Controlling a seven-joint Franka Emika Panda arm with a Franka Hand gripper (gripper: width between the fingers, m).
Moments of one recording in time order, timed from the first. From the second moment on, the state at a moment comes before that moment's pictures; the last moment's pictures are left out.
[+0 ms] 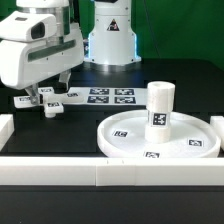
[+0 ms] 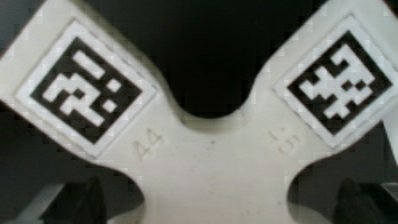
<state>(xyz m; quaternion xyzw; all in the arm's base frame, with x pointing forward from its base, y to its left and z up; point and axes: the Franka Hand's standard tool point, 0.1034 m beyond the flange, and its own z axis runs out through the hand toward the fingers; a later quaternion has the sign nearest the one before) 0.431 -0.150 0.032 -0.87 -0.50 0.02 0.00</state>
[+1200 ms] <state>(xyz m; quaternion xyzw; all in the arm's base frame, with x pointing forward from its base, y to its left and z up) 0.426 -0.150 0.023 -0.87 -0.49 0.02 0.01</state>
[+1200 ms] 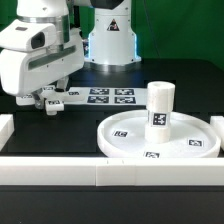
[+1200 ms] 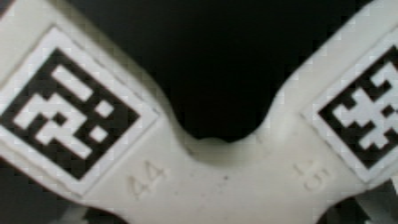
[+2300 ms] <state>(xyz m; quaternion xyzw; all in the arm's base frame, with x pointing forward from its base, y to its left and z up) 0.497 0.012 0.110 -0.96 -0.28 0.04 0.04</state>
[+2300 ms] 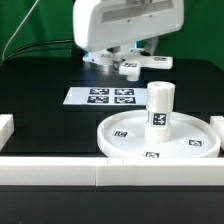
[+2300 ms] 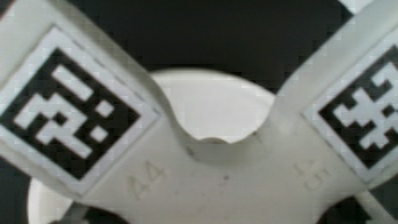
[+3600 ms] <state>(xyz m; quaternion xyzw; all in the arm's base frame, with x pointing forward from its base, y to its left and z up) 0.534 0.033 0.134 -0.95 -0.29 0.02 0.03</state>
